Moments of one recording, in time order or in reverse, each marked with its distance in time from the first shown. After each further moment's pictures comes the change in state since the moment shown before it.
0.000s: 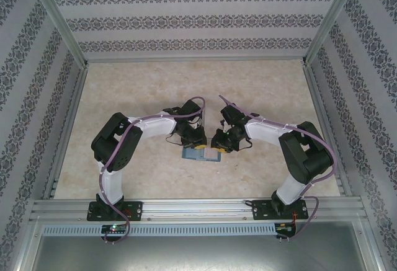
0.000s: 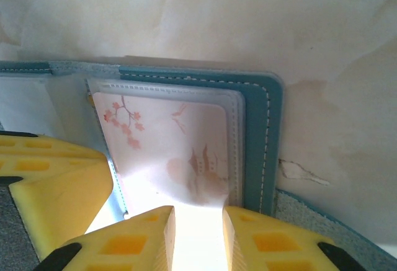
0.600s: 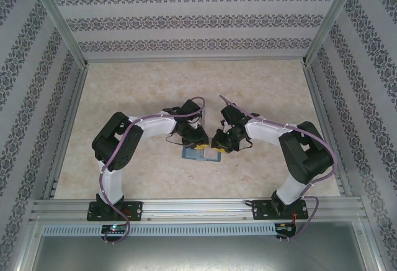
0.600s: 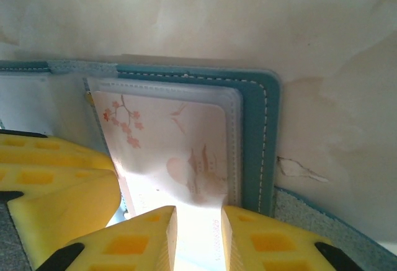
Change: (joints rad) left arm 0.007 0.012 0.000 0.019 0.056 -0.004; right arm 0.000 0.000 0.000 -0.002 -0.006 0.006
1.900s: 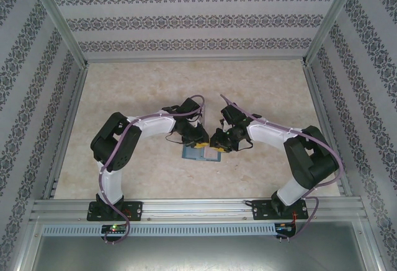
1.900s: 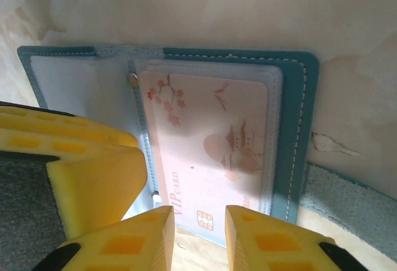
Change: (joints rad) left arm 0.004 -0.013 0.011 -0.015 -0.003 -0.001; right arm 0.020 -0.057 -0.013 0.010 -0.013 0.023
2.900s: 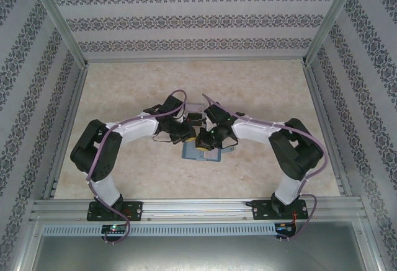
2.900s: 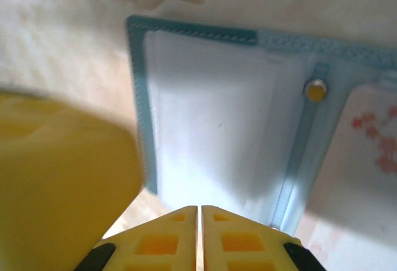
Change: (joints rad) left arm 0.101 -0.176 -0.168 0.108 -0.022 -0.055; right arm 0.119 0.109 0.116 0.092 -0.083 0.037
